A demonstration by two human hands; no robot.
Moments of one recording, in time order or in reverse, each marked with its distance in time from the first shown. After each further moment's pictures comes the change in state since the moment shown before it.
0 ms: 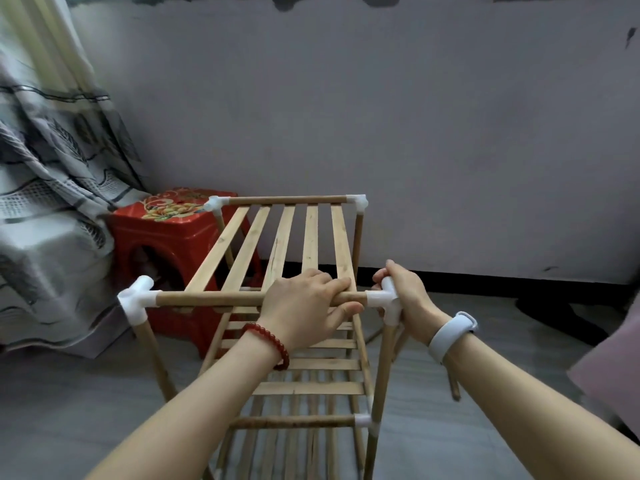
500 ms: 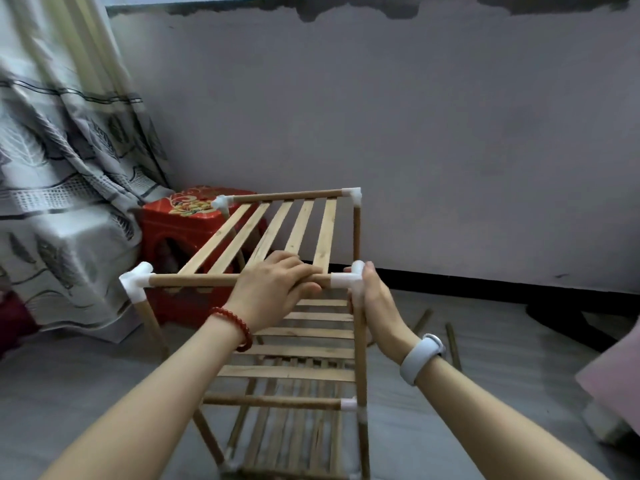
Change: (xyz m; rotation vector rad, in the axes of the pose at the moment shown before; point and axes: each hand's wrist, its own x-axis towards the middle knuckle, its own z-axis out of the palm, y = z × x) left_hand -0.042 -0.044 -0.033 -0.049 0.028 -0.044; right_hand -0.057 0.014 0.050 -0.102 -0.199 -0.329
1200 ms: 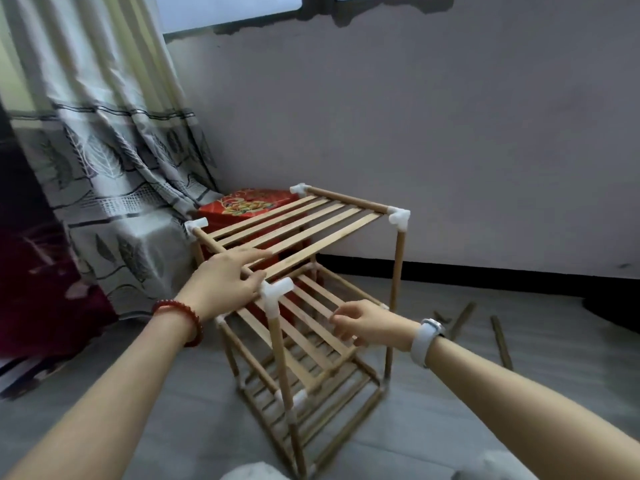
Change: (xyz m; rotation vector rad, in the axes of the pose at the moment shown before) left_hand -0.085 -0.057 -0.085 -0.206 -0.089 -0.490; right_hand -0.021 0.015 0.059 -0.573 -0.619 0.123
